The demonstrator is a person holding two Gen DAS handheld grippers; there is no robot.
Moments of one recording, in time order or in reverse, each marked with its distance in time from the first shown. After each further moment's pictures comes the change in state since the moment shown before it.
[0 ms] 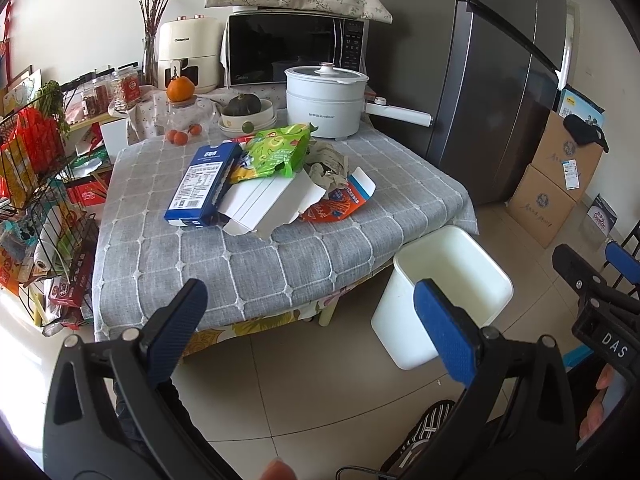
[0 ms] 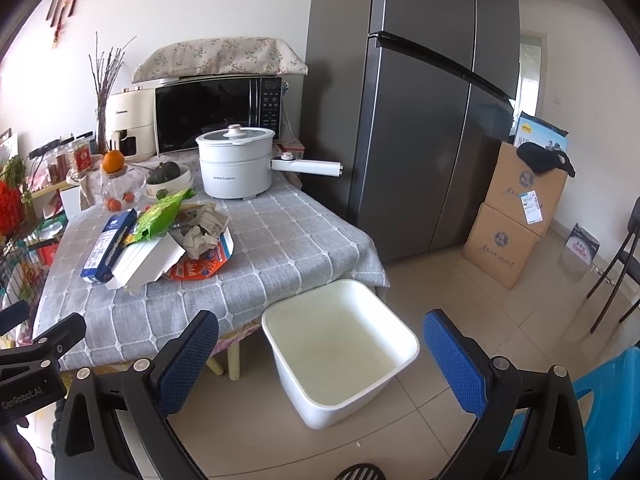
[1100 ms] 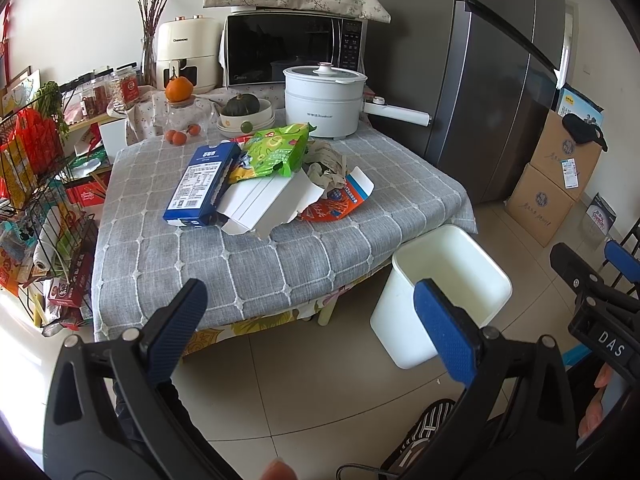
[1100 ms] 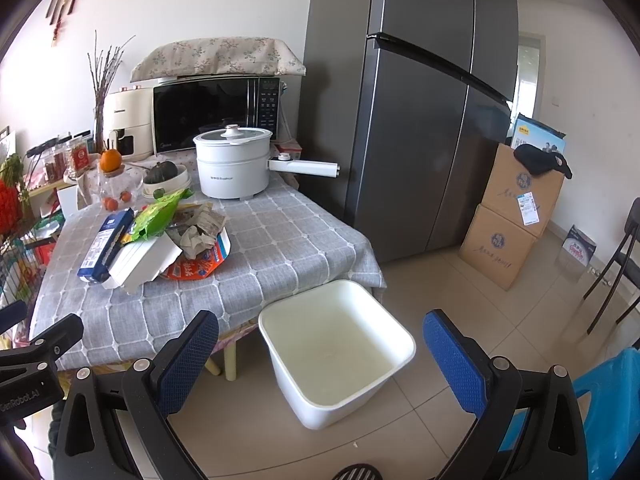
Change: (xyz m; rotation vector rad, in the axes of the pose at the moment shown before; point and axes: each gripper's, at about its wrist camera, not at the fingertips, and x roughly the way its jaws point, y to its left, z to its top) left arm -0.004 0.000 -0.004 0.003 -0.002 -0.004; right arm 0.001 -0.001 -0.001 -0.003 0.000 -0.006
